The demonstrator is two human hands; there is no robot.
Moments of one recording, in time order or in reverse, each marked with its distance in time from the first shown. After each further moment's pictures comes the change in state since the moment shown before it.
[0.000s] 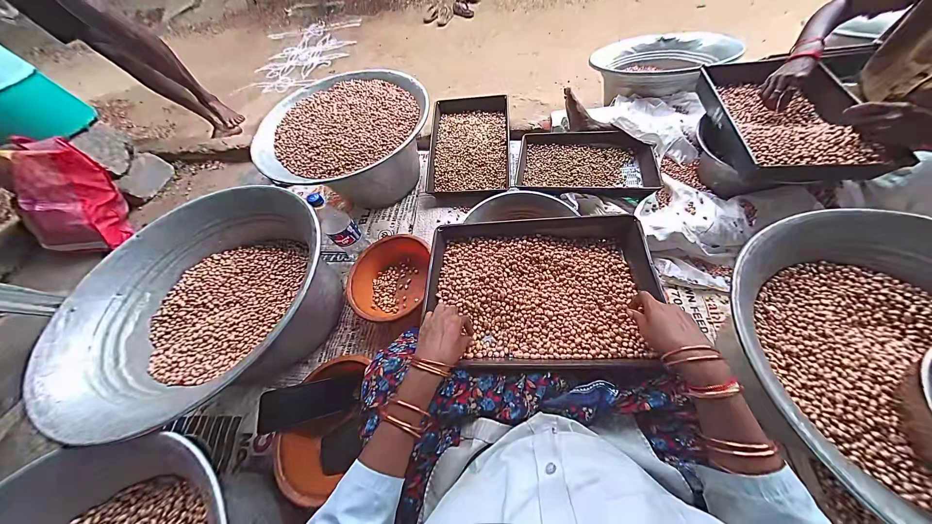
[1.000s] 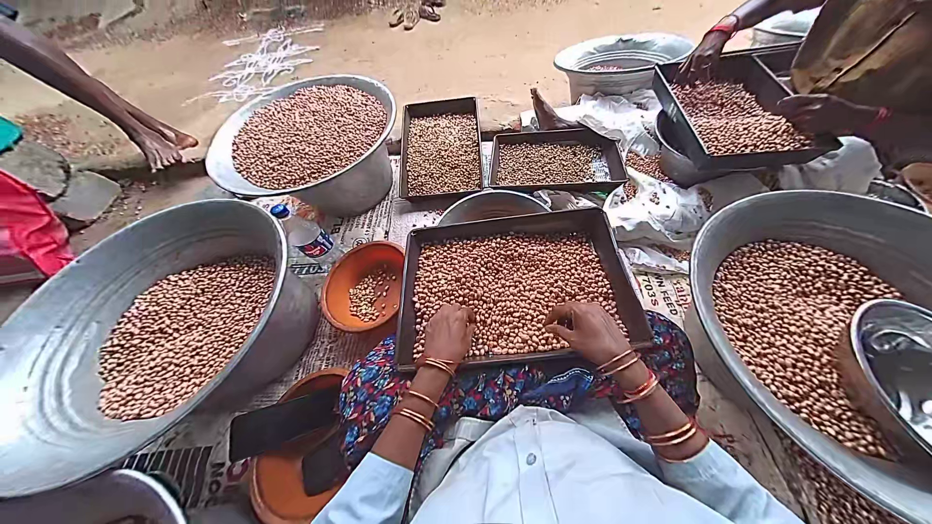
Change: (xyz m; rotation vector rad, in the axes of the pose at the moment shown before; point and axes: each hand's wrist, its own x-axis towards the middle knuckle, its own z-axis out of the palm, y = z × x) left_hand 0.020 0.038 0.019 -0.073 0.090 0.029; right_hand -0.014 -0.030 0.047 0.246 0.114 -0.547
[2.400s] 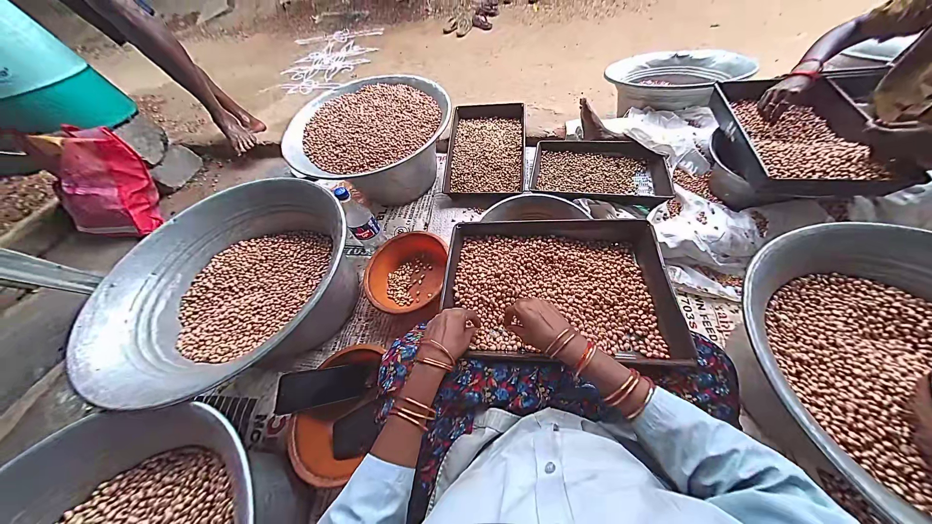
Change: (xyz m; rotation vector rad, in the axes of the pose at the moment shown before) left_hand -0.033 -0.056 -0.025 -0.123 -0.073 -0.067; right_hand 0.076 -0.093 0.061 -0.204 -0.312 -0.295
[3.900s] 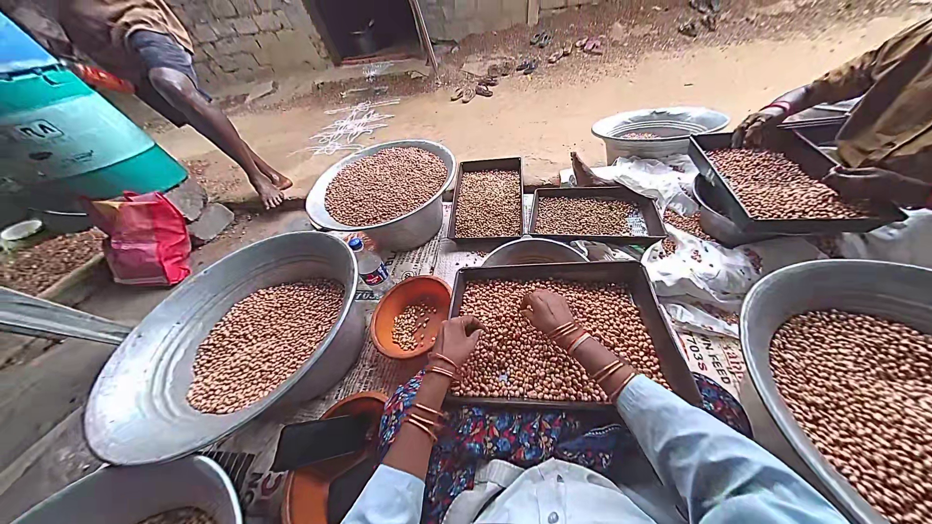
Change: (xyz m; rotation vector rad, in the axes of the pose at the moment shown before) left_hand 0.044 0.005 -0.025 -0.252 0.342 0.067; right_hand 0.054 0.057 -0.047 -0.072 0.233 0.204
